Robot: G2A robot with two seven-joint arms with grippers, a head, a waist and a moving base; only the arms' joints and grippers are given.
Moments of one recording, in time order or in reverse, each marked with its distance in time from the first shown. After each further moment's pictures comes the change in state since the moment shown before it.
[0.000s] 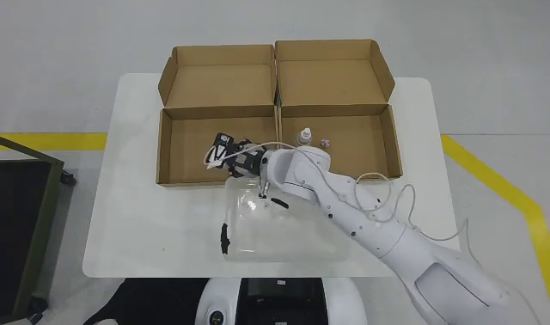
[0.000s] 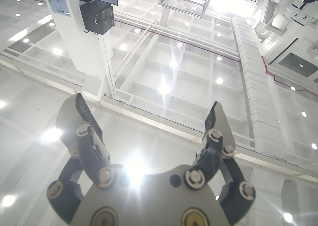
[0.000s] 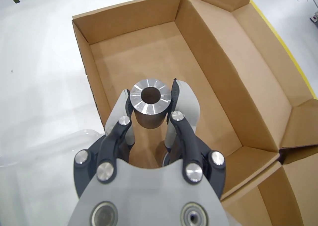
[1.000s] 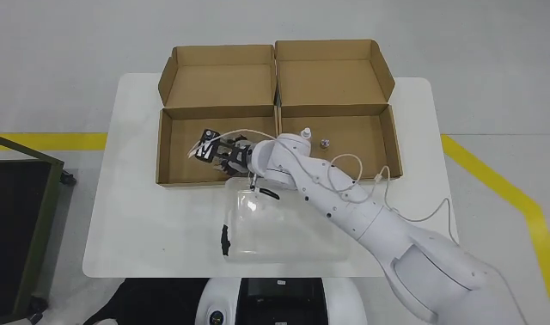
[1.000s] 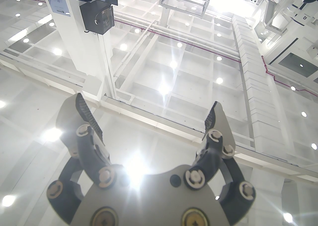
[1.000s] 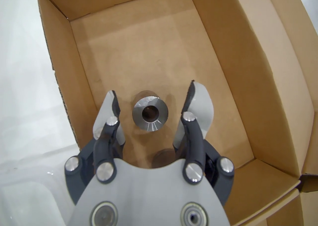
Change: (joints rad) left arm 0.000 0.000 0.000 0.000 0.000 0.000 0.000; right arm 0.112 -0.133 -0.049 0.246 0.009 -0.034 0.062
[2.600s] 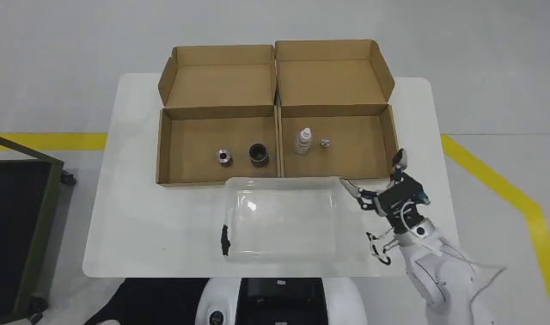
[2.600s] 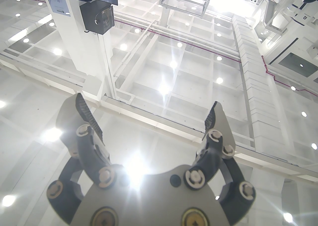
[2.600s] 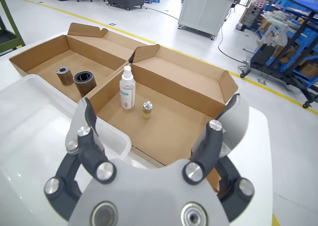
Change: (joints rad) left arm 0.000 0.000 0.000 0.000 0.000 0.000 0.000; right arm -1.237 0.292 1.064 -1.032 -0.339 0.049 -0.611
